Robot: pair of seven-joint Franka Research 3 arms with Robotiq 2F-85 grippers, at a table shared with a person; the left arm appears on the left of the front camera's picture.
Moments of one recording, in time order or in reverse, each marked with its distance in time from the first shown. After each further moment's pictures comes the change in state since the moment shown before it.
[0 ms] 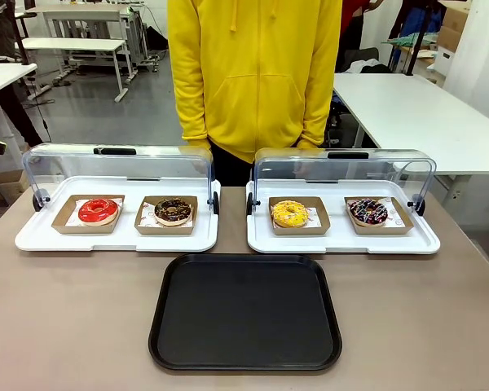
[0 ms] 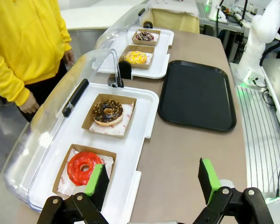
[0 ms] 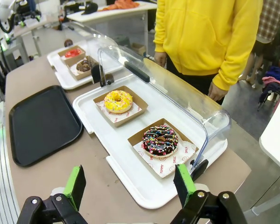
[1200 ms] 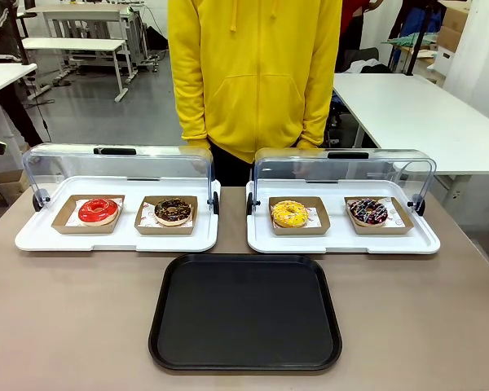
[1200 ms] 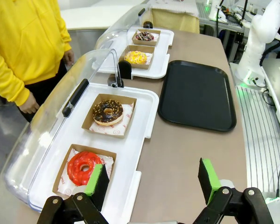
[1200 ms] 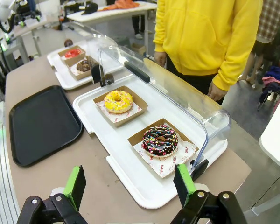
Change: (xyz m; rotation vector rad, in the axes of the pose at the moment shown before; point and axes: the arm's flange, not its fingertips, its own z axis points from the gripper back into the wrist) left arm 0.000 0.000 0.000 0.000 0.000 0.000; right arm 0.000 0.000 0.000 0.000 0.000 0.000
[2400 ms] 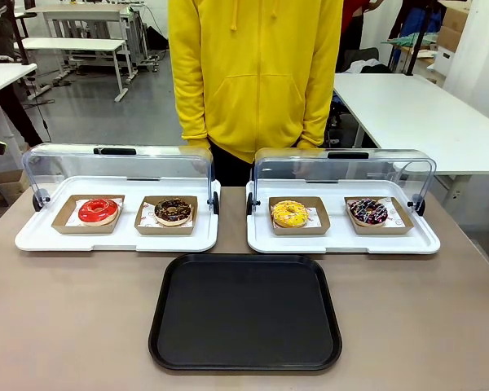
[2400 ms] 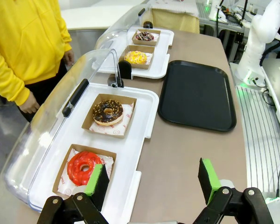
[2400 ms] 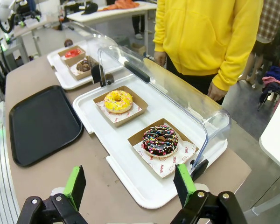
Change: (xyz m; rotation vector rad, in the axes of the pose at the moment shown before) left arm 0.000 0.000 0.000 0.000 0.000 0.000; right arm 0.000 0.000 0.000 0.000 0.000 0.000
